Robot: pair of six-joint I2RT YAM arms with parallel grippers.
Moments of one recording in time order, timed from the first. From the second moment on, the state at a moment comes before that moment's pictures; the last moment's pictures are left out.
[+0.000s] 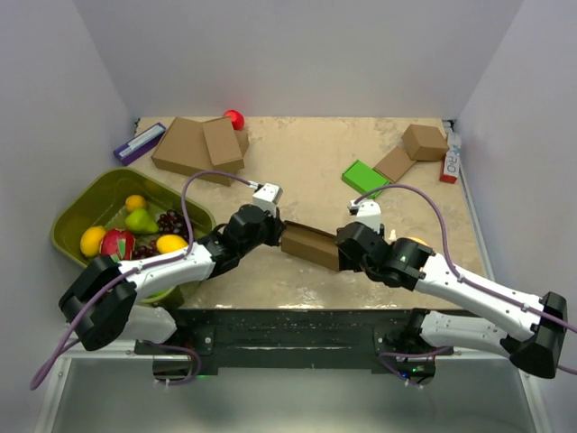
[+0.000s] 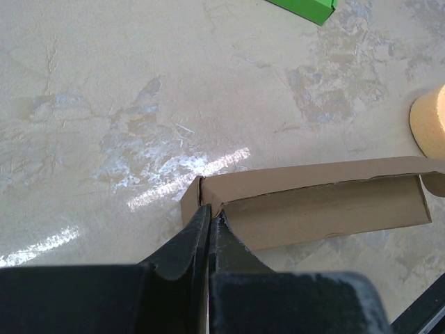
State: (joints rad) left arm -0.81 1.33 0.67 0.21 -0.16 -0.38; right arm 0.99 1.02 0.89 -0.87 0.57 0.73
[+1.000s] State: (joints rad) left arm -0.82 1.33 0.68 0.19 -0.18 -0.36; right arm 0.84 1.11 0.77 -0.59 0.51 0.59
